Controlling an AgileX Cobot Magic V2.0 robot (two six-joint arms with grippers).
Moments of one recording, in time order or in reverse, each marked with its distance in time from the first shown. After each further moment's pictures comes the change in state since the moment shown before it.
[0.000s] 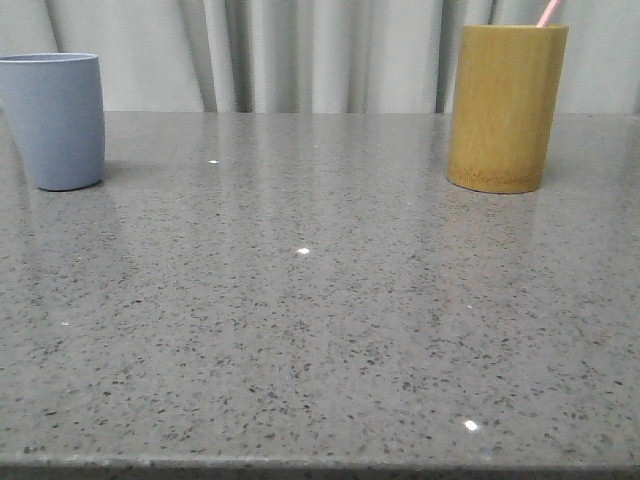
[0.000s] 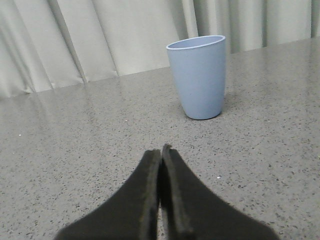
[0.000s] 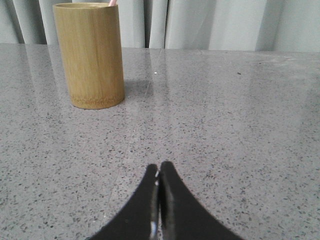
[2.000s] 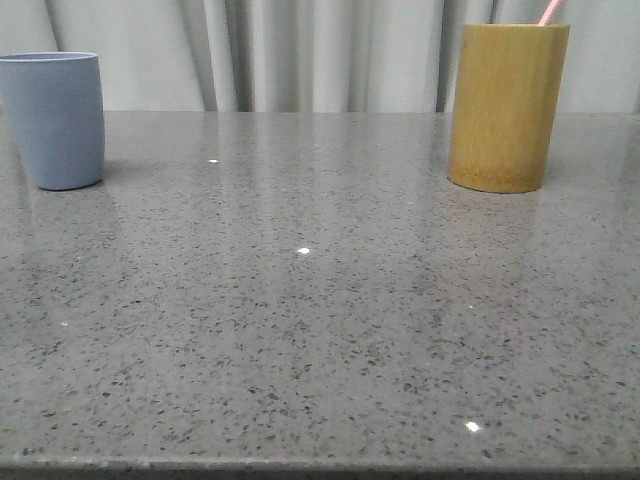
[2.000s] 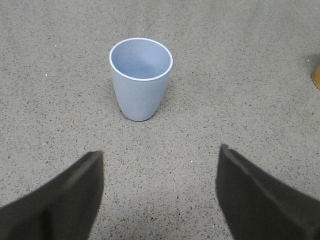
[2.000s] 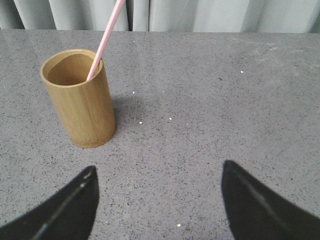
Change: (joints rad) left arm 0.000 0.755 -0.934 -0.272 0.716 -0.002; right arm 0.000 0.617 -0.863 0.021 0.578 -0.006
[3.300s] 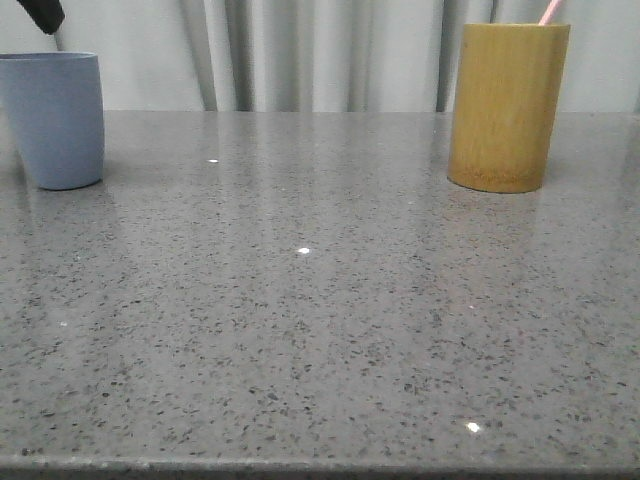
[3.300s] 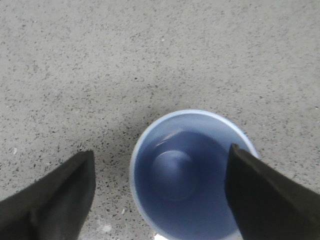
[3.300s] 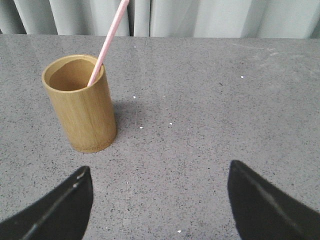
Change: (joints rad) left arm 0.000 0.862 -0.599 0.098 0.086 -0.051; right arm 0.000 0.000 0.000 0.001 -0.018 -0.002
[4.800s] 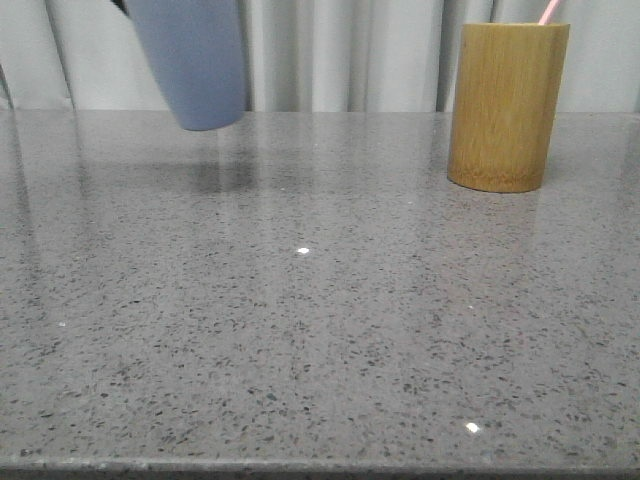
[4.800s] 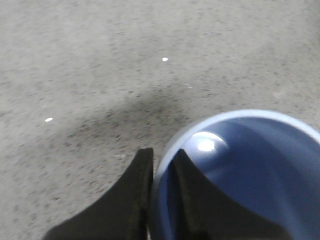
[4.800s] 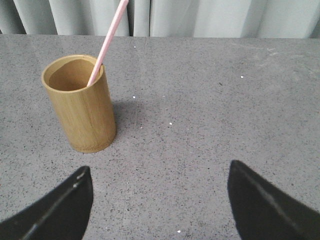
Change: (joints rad) left arm -0.272 0.184 -0.298 -0.002 0.218 -0.011; right arm 0.000 0.000 0.000 0.000 0.000 0.000
